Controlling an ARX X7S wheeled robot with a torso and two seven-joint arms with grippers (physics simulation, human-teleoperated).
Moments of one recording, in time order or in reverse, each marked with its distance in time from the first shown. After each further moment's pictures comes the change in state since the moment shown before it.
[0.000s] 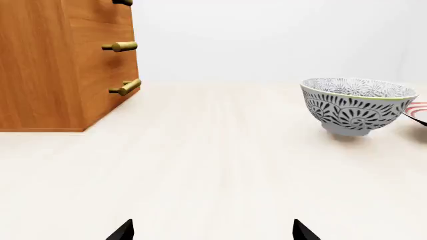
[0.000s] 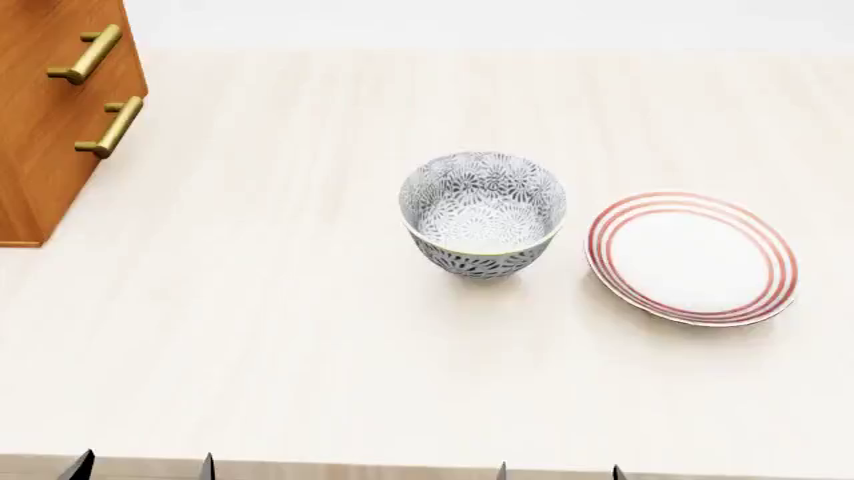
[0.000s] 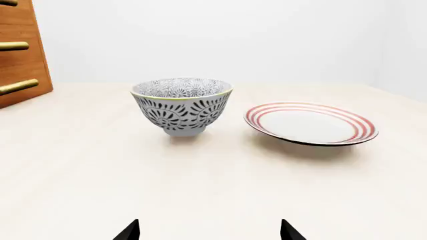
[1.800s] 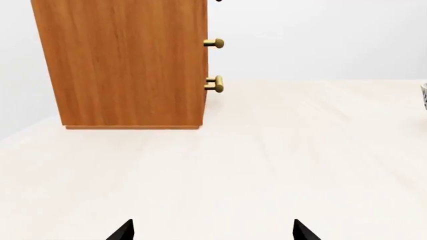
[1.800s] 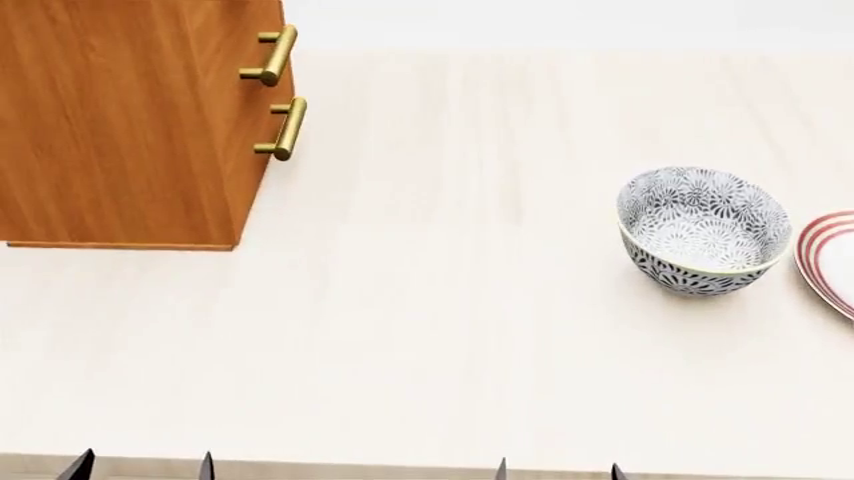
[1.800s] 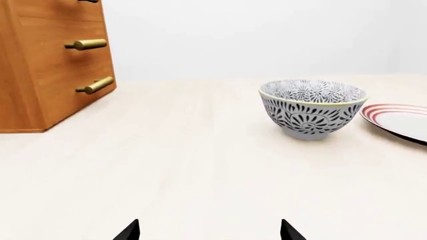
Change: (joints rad) left arm -0.027 -0.125 0.148 -0.036 -0.124 0.017 -0.152; right arm 0.022 0.116 -0.141 -0.005 0.144 0.029 0.148
